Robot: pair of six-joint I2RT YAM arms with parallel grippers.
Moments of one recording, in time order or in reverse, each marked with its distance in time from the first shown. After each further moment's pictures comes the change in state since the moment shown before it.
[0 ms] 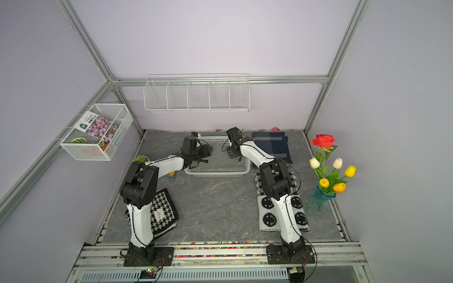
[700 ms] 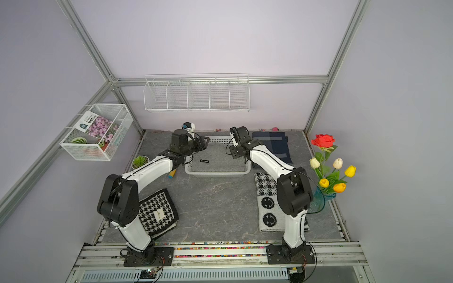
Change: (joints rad) left arm -0.014 -0.351 -0.092 -0.029 0.031 0.024; right arm 0.035 -0.433 -0.366 0.109 -0.062 0.025
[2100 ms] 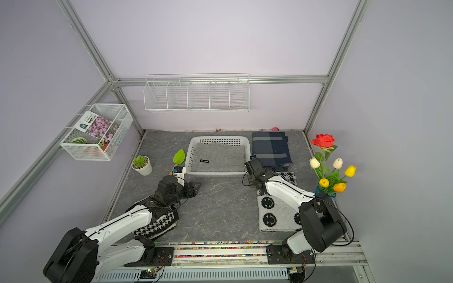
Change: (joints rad) left arm -0.124 -0.601 -0.823 0.052 -0.055 -0.072; right arm 0.010 -0.362 -0.665 0.098 0.301 0.153
